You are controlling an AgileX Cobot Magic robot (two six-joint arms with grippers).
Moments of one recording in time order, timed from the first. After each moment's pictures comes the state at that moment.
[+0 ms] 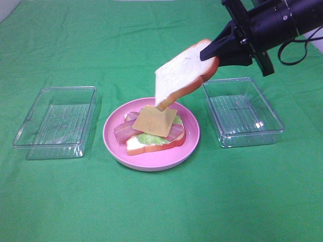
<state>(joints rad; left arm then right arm) -0.49 -0.01 -0.50 0.02 1.03 -0.05 0.08 1.81 -1.22 1.08 0.96 -0.46</state>
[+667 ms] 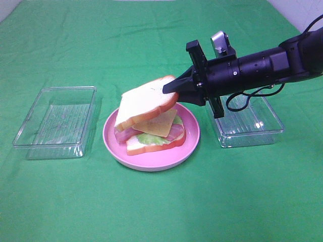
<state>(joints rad) -0.49 -0.01 -0.50 0.02 1.03 -0.05 0.19 2.05 -1.10 1.50 0.90 -0.78</state>
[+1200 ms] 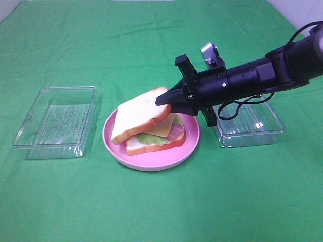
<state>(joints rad) -0.49 -0.01 -0.50 0.02 1.03 -0.05 0.24 2.09 -1.10 1.52 0.85 -0.82</state>
